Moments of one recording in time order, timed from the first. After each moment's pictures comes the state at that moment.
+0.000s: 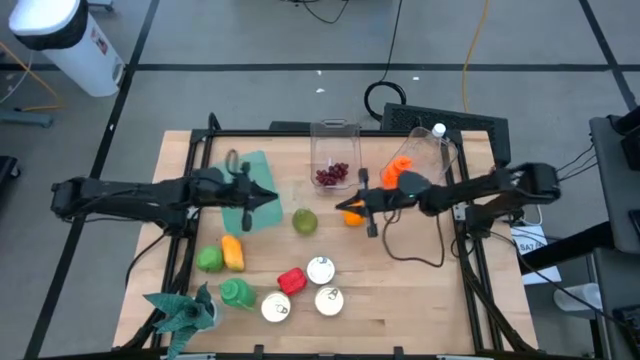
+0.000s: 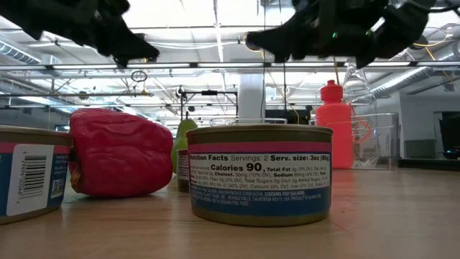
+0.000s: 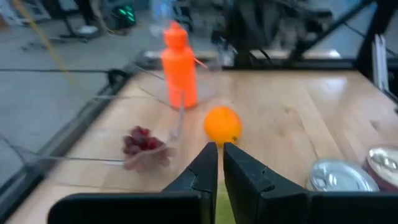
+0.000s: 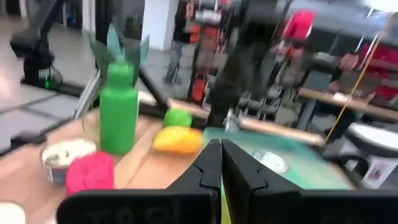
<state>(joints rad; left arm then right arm) 0.11 0.81 0.47 0.09 0.01 0.06 -0.10 1.43 0.57 0.90 -0.26 -0.19</state>
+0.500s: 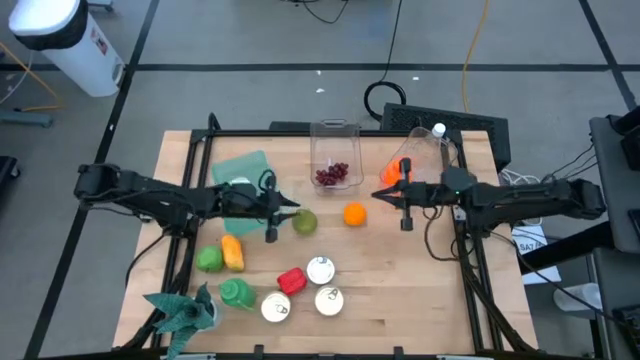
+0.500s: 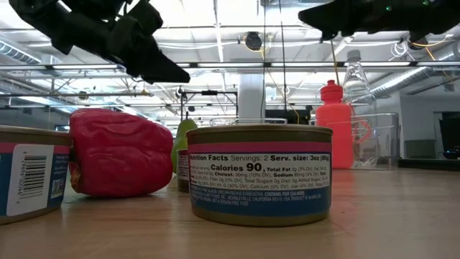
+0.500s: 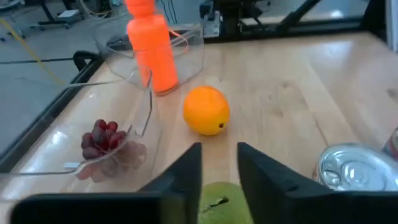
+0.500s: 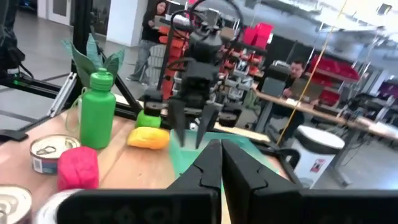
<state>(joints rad) 0.00 1.21 0.52 0.34 -0.08 0.09 -0.10 0.84 0.44 0.47 -0.13 -0.27</state>
